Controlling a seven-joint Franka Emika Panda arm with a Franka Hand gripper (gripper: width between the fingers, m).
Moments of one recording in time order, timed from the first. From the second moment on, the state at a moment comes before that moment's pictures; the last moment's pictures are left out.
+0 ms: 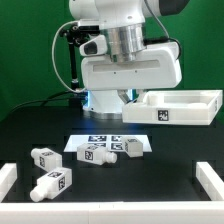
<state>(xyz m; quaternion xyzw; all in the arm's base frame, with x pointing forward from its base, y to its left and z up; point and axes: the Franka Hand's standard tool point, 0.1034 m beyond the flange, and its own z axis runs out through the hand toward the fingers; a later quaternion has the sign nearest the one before) 0.442 0.026 0.114 -0.97 0.24 0.04 0.07</state>
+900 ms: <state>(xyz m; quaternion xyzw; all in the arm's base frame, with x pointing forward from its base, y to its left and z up) 0.516 -0.047 0.080 -1.00 0.03 0.06 0.07</state>
